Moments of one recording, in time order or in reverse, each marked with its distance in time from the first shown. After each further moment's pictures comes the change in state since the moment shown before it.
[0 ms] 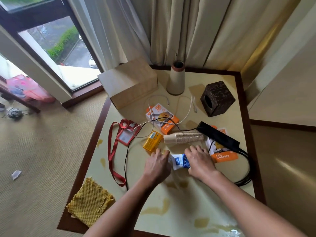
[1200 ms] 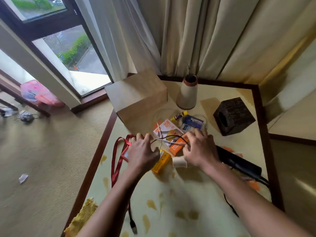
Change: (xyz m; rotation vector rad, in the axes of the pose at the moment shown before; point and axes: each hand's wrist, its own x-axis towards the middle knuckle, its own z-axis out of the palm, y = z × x) left_hand 0.069 -0.048 -0.104 -0.099 0.171 -0.287; right_hand 0.099 0.002 -0.073 0.197 0.368 0.051
